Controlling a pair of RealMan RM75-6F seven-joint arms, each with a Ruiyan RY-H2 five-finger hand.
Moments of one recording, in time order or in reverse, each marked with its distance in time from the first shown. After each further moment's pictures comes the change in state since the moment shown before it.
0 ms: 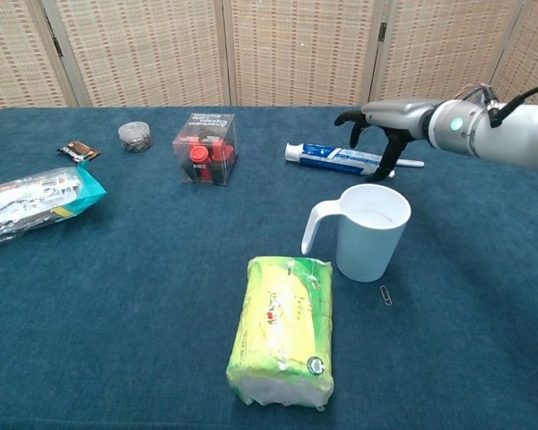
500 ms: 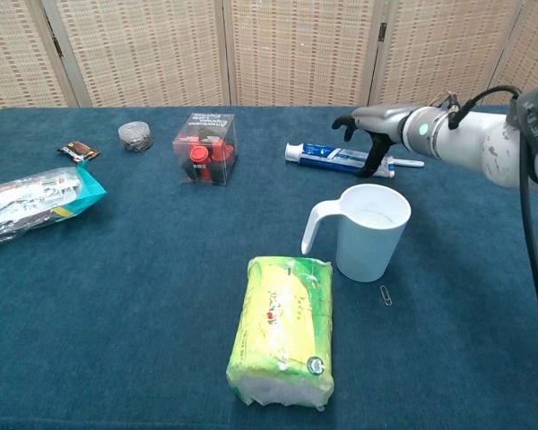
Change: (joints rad) left arm 0.007 -0.001 0.000 0.009 -0.011 -0.003 -0.006; right arm 0.075 -0.138 0.052 0.213 0.164 -0.070 -0.133
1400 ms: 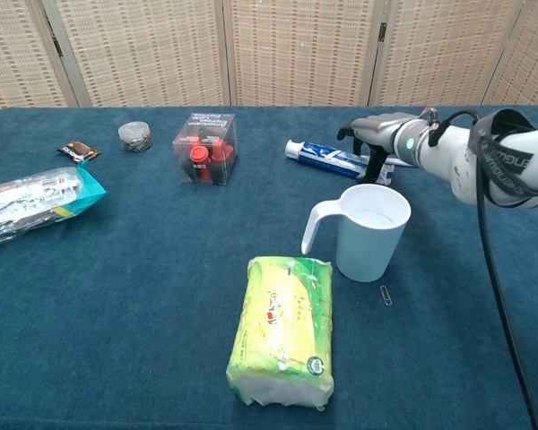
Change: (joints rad) left arm 0.004 0.002 0.002 -0.004 -0.015 -0.012 0.012; right arm 0.047 -0.168 0.020 0.278 -0.023 -0.027 -0.021
